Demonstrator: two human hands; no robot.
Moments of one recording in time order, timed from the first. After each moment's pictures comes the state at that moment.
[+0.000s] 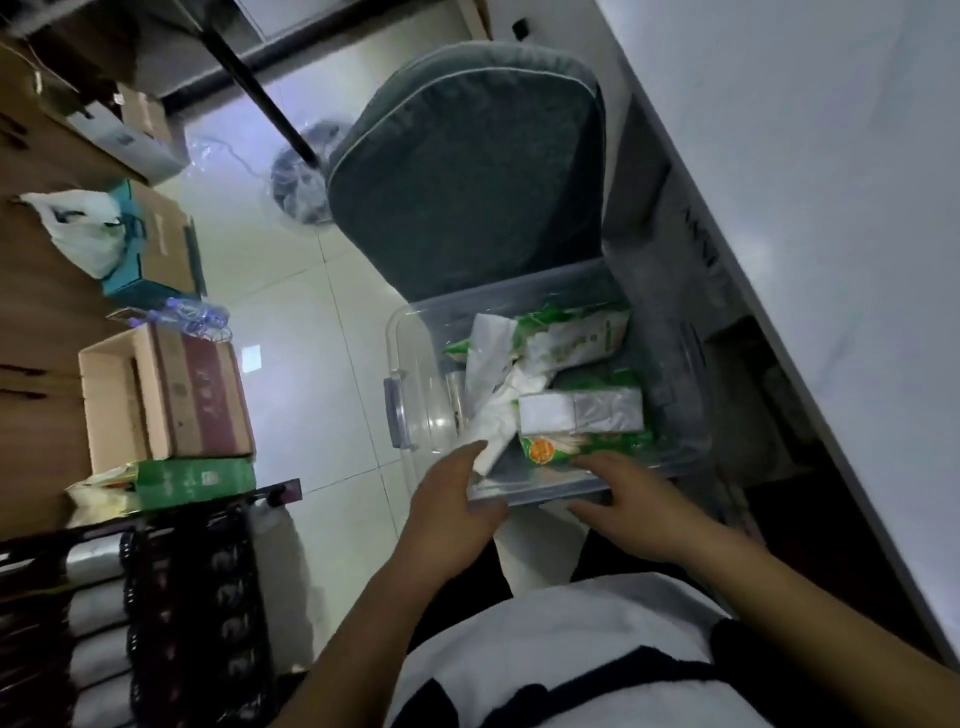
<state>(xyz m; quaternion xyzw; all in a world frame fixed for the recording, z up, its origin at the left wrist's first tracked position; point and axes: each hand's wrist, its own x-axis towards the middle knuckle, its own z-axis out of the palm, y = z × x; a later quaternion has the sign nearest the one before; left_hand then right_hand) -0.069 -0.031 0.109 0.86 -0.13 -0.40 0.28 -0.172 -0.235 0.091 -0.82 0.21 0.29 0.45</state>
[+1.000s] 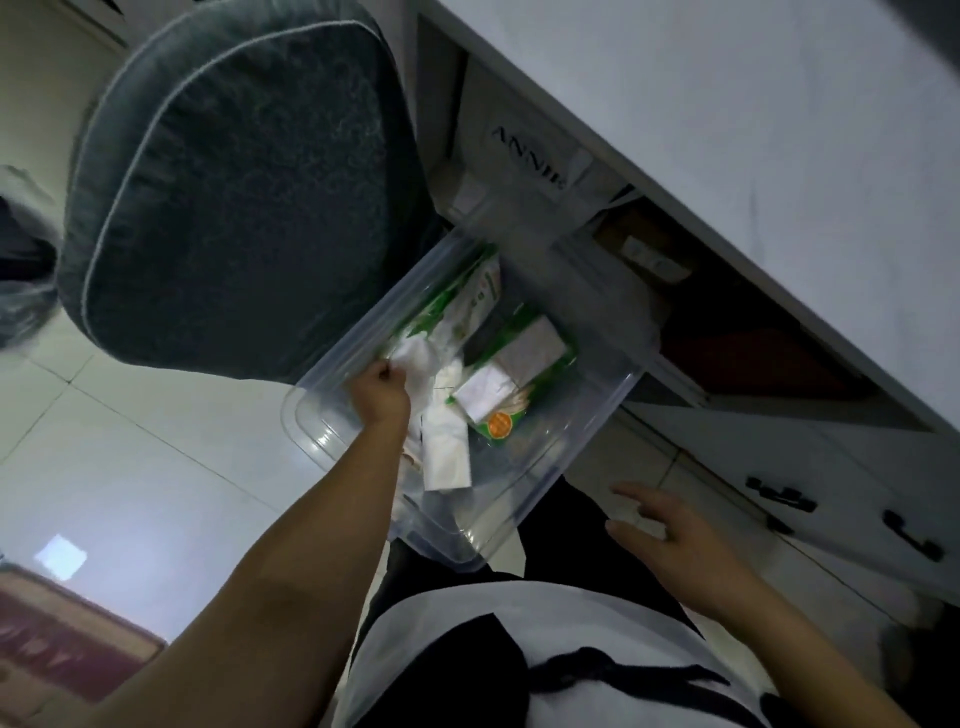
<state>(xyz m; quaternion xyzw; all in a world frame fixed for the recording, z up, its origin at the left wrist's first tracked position) 0.141 -0.122 -0.113 0.85 -0.03 -0.42 0.33 -0.155 -0.106 0.121 -0.55 0.65 0.16 0.50</state>
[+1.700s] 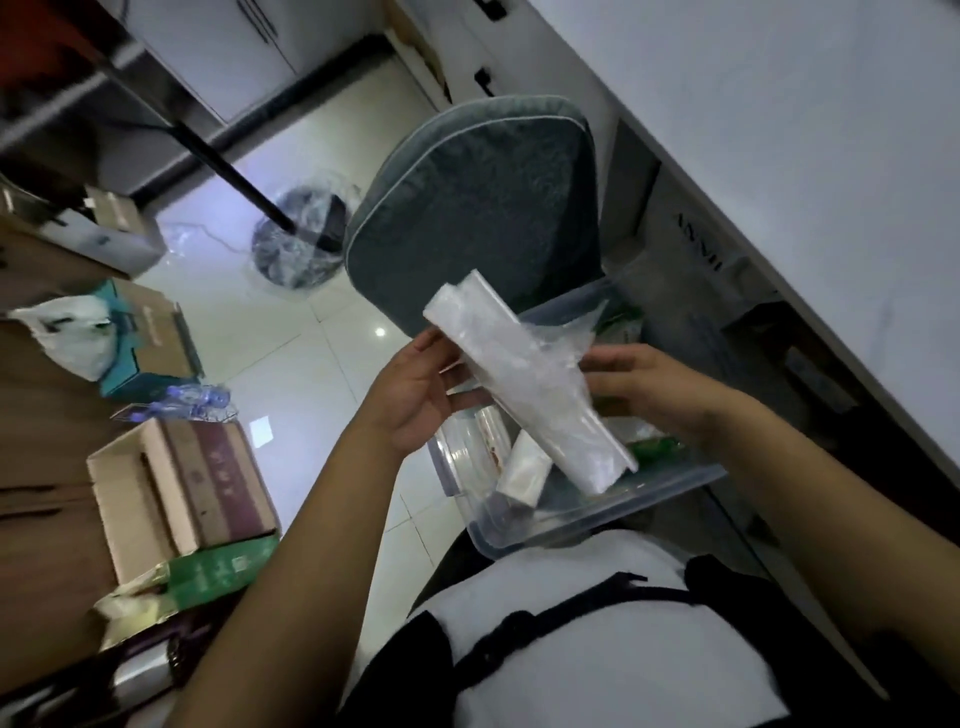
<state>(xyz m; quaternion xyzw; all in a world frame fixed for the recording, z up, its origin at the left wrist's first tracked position) 0.127 -0.055 0.143 0.55 0.01 -0.53 0.65 -0.054 -0.246 0.138 -0.55 0.29 0.12 0.77</state>
